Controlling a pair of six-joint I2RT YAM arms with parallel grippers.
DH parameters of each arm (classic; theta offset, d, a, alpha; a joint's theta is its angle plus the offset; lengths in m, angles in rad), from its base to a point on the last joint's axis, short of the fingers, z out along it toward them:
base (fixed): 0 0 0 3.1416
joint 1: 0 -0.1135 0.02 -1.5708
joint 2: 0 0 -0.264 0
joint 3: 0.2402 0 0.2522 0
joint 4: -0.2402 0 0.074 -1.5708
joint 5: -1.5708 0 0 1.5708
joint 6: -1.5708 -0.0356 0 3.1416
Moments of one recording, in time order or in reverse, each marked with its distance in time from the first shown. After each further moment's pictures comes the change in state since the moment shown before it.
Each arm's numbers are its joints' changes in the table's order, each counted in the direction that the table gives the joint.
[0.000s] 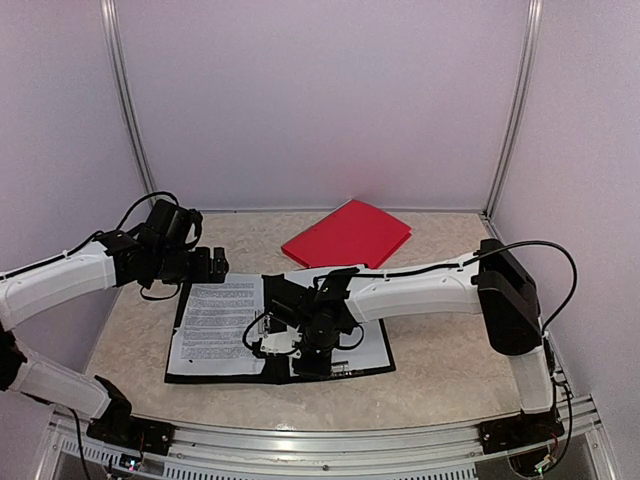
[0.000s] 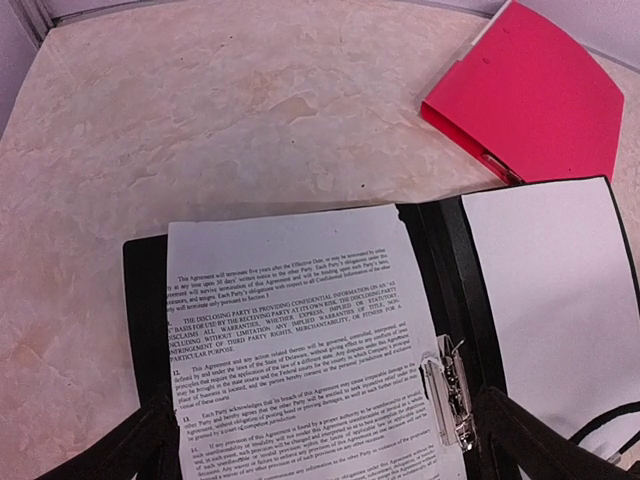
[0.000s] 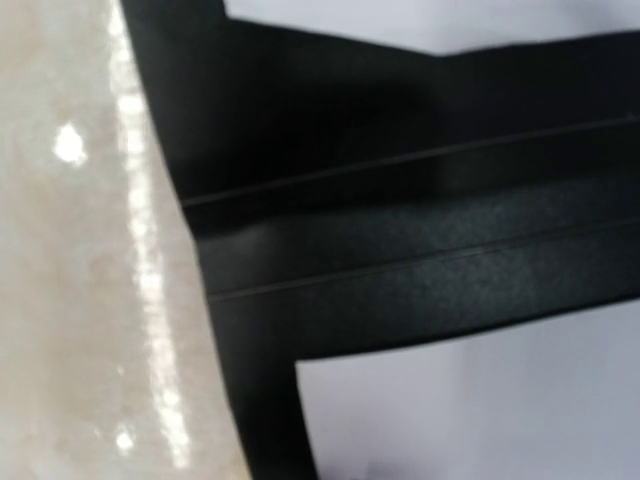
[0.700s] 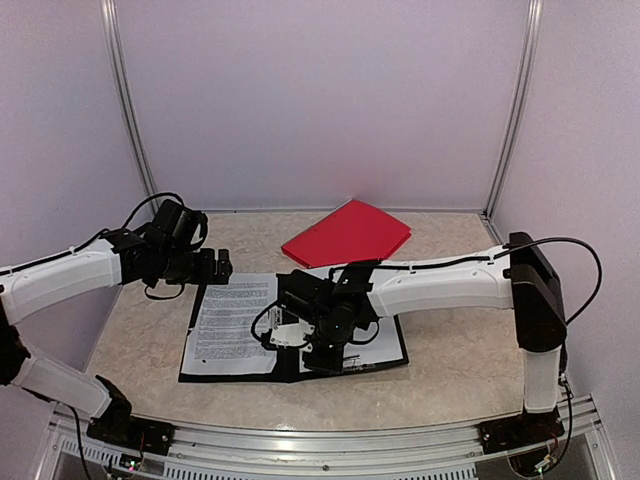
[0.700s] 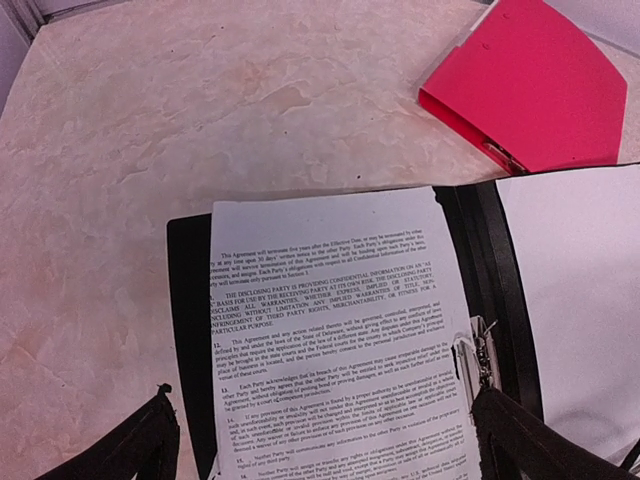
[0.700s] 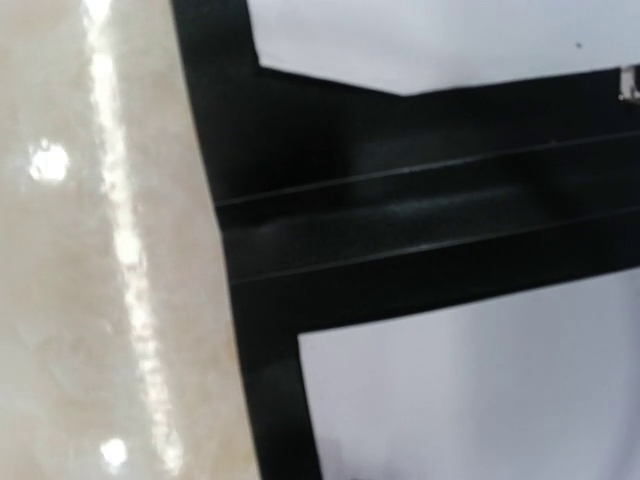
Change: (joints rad) left arm 0.011 -0.040 0.014 -0.004 -0.001 -0.002; right arm 0.000 0.124 -0.085 0.003 -0.047 -0.024
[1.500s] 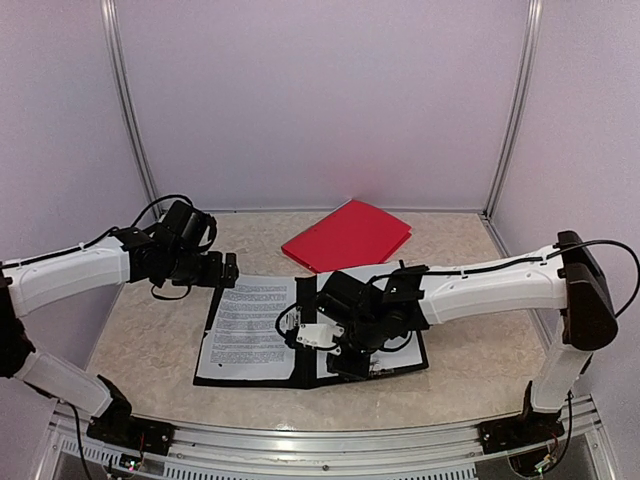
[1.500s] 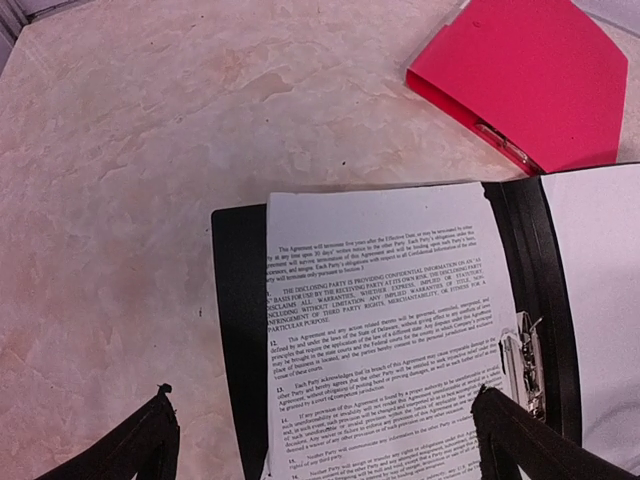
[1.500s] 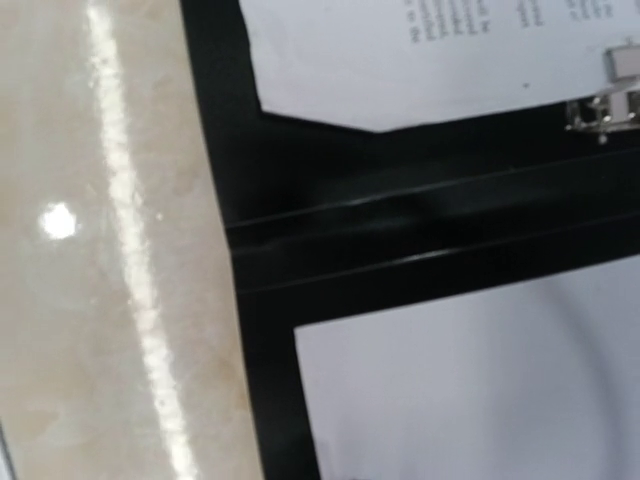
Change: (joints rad) left arm 0.026 -0.045 0.026 -0.010 0.000 -0.003; right arm 0.003 0.243 -0.307 0.165 0.012 -0.063
